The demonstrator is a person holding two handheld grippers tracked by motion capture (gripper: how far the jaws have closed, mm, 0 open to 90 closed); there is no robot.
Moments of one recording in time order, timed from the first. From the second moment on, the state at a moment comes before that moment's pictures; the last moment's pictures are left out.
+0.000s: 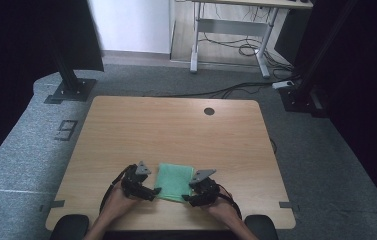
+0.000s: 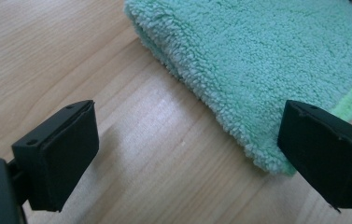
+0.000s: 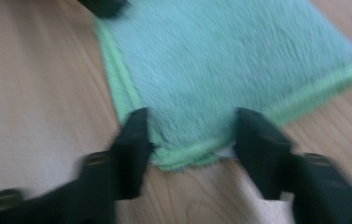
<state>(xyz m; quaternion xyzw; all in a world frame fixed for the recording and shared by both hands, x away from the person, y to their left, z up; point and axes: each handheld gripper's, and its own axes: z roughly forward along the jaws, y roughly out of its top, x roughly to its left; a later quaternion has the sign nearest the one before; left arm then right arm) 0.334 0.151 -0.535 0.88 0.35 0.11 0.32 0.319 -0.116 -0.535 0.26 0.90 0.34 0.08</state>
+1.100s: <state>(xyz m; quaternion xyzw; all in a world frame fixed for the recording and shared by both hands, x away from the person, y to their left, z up) 0.399 0.133 -0.542 0.86 0.37 0.16 0.31 0.385 -0.133 -0.541 0.32 0.87 0.35 0.10</state>
